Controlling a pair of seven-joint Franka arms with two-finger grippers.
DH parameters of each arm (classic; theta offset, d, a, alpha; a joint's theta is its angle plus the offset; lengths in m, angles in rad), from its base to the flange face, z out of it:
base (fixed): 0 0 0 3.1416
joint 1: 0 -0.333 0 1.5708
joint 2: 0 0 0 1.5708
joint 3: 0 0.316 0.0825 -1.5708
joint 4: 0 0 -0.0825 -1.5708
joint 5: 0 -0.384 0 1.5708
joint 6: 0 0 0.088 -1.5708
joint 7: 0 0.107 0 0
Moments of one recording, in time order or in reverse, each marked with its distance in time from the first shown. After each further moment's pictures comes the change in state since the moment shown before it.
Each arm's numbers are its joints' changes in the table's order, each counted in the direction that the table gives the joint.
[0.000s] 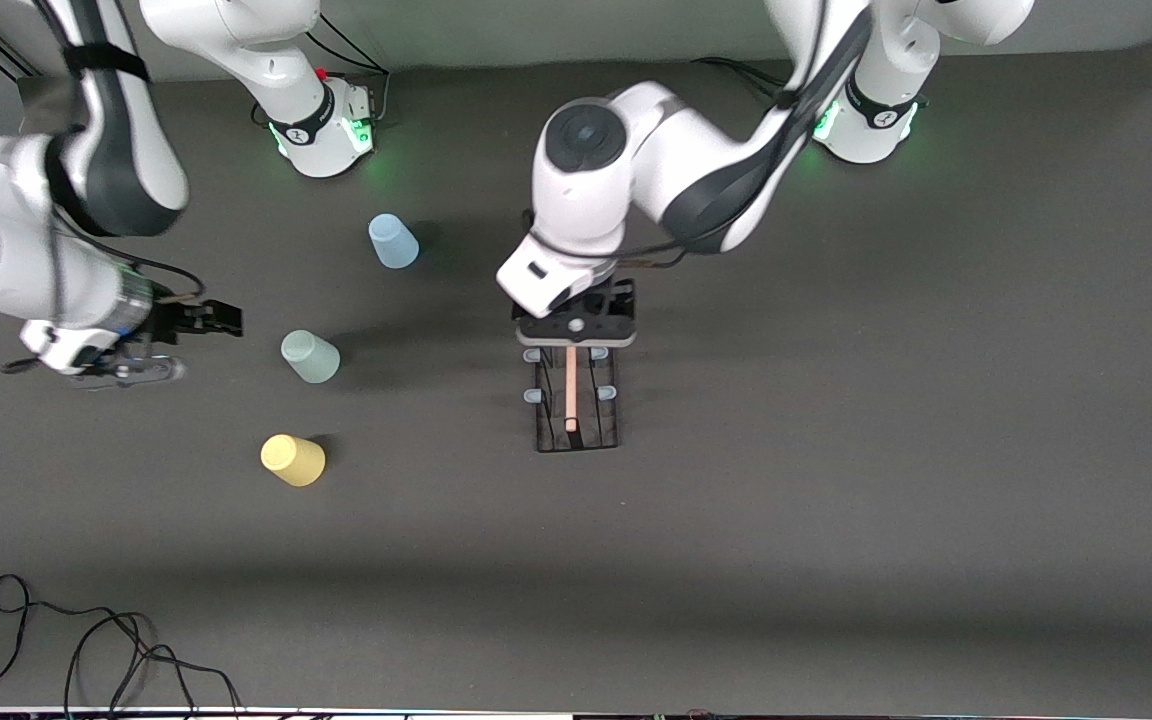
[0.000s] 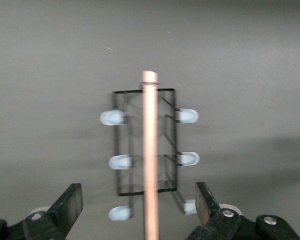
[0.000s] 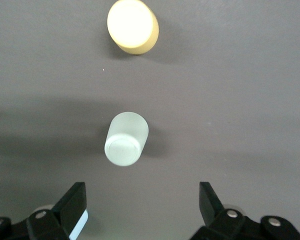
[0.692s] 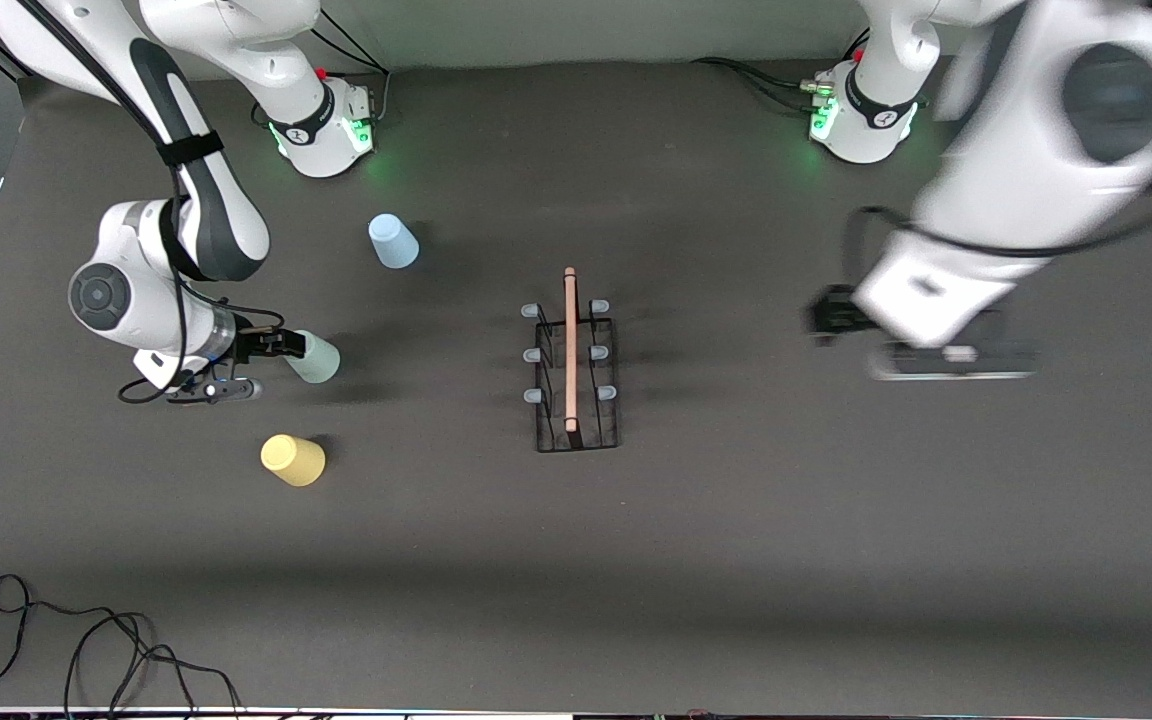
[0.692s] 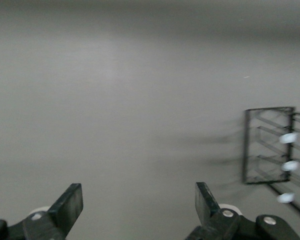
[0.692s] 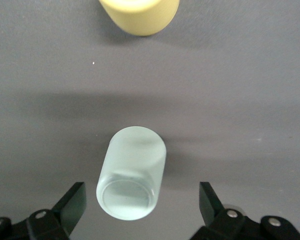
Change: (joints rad) left arm -0.510 -0.314 0.017 0.113 0.025 0.318 0.553; right arm -0.020 0.160 0.002 0.123 -0.085 -0.253 0.015
